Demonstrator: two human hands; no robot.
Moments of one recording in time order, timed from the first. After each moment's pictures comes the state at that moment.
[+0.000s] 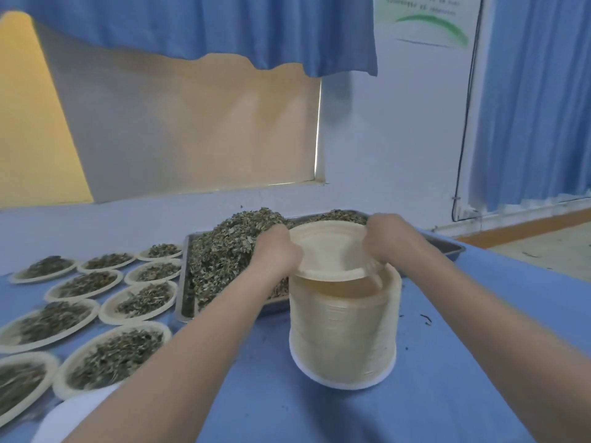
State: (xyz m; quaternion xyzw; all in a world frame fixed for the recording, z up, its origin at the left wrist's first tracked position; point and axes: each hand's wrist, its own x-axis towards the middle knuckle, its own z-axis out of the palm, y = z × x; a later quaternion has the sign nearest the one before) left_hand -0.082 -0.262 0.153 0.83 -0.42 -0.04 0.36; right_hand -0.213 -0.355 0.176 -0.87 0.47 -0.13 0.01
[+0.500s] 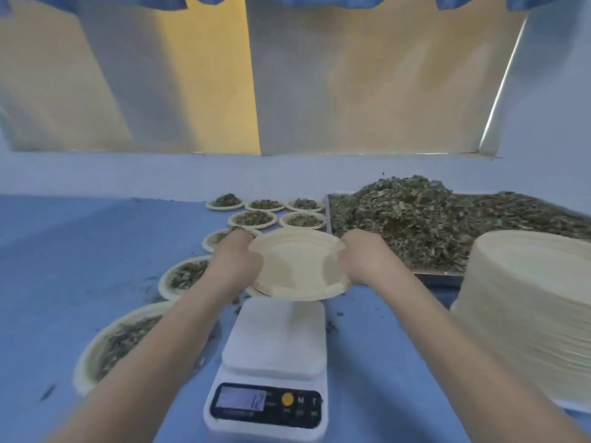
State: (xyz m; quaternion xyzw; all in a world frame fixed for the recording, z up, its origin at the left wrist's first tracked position) left_hand 0.037 -0.027 0.084 0.88 -0.16 0.01 0.44; right_hand -0.044 -0.190 0.104 -0.96 0.21 -0.07 0.14
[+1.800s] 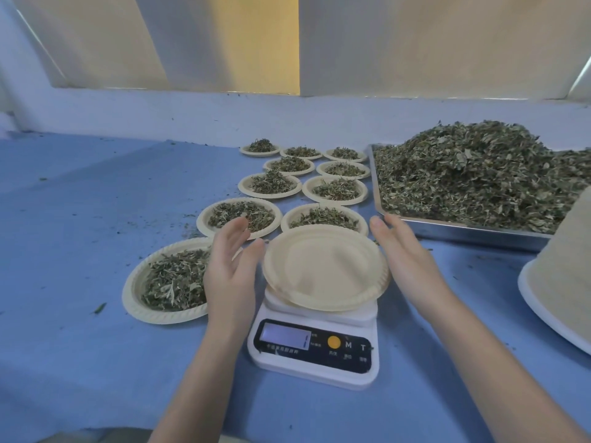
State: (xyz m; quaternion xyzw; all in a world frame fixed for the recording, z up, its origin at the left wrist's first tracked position) left_hand -0.004 0.025 -0.022 0.65 -0.14 0.16 0.73; right_hand -0.052 -0.182 -0.003 -0.80 0.15 -0.21 0.54
